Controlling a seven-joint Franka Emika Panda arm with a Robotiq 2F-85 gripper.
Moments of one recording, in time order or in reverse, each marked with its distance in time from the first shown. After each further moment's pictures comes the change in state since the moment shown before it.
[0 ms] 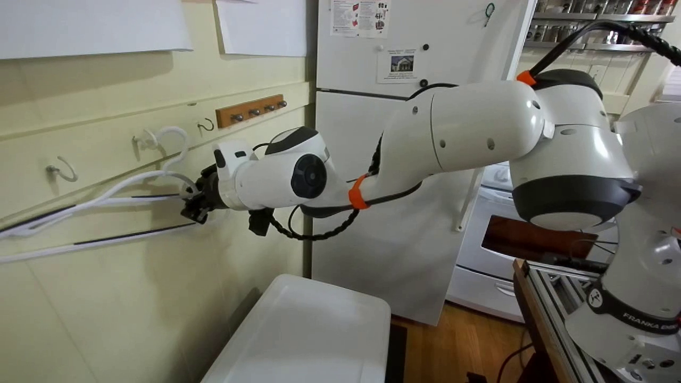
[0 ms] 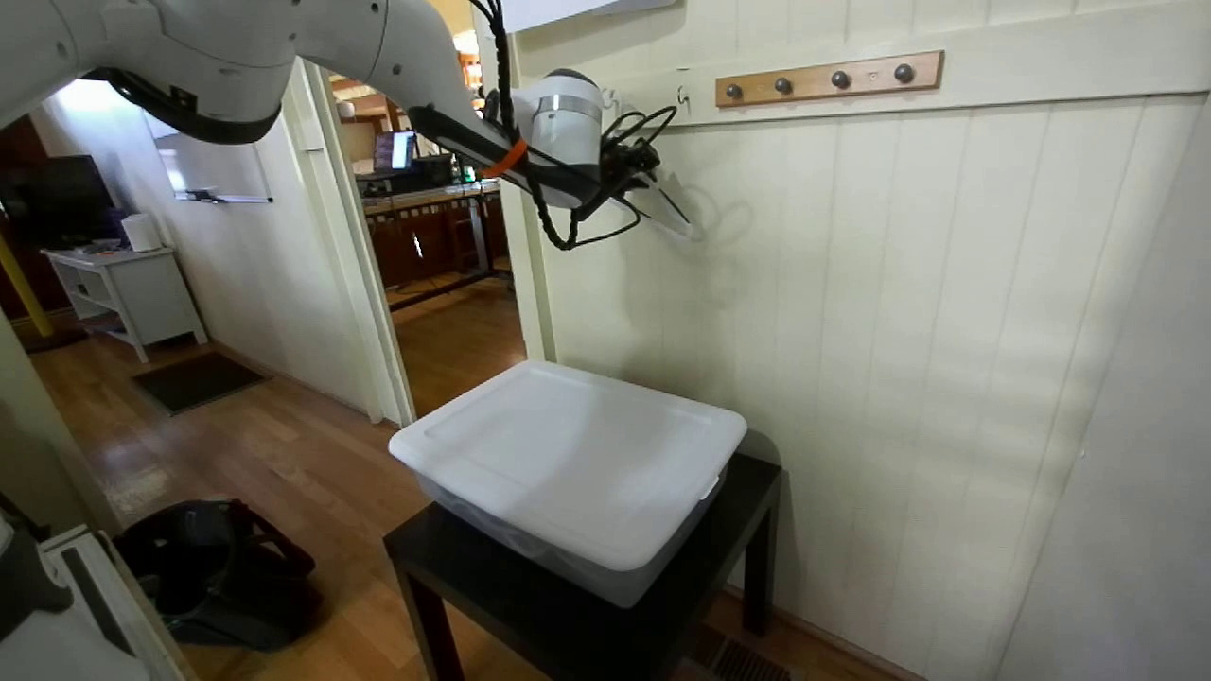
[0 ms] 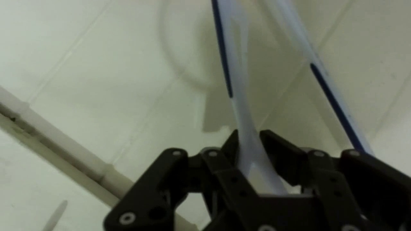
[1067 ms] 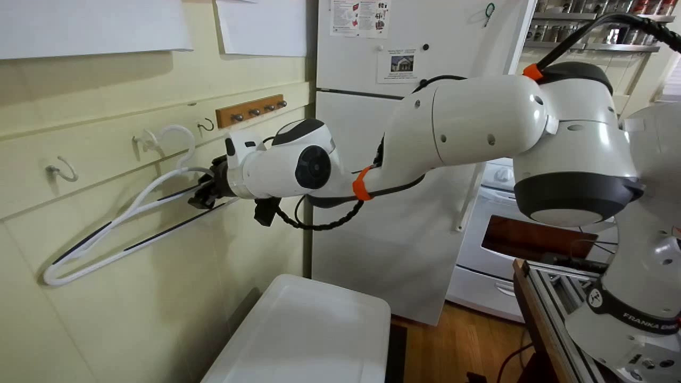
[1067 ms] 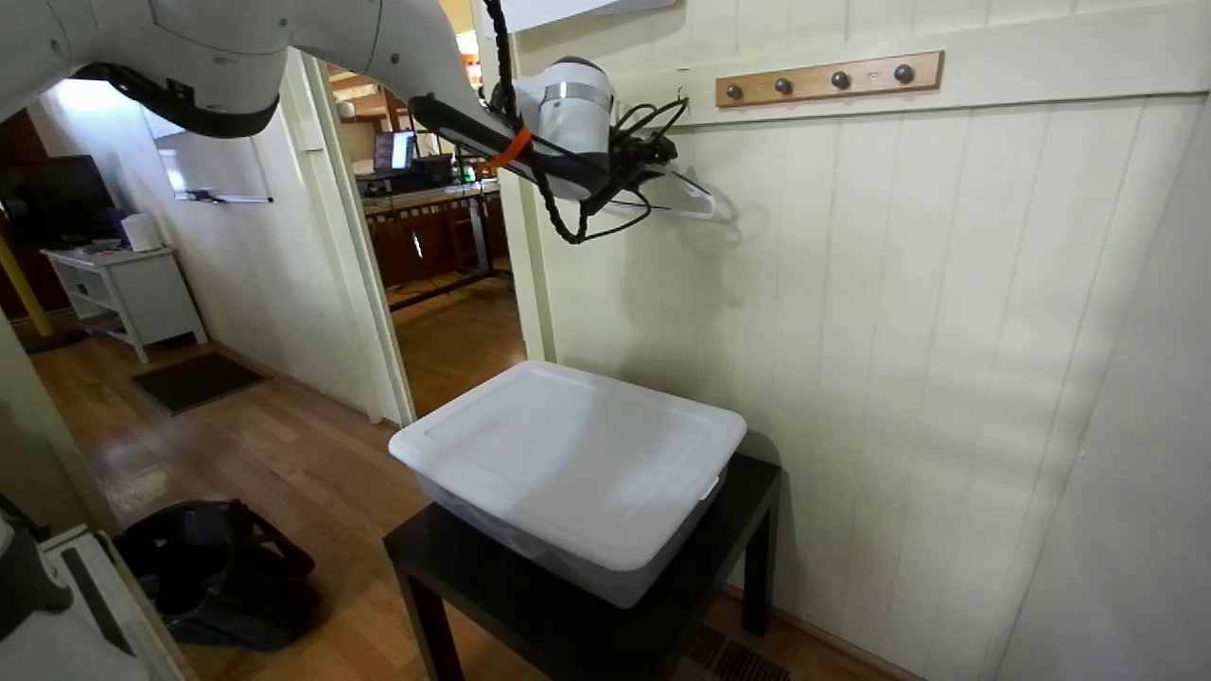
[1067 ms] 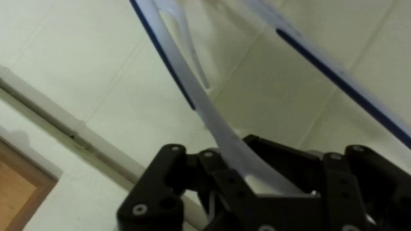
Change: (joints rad) arm 0.020 -0.013 -0.064 -0.051 0.004 0.002 0.070
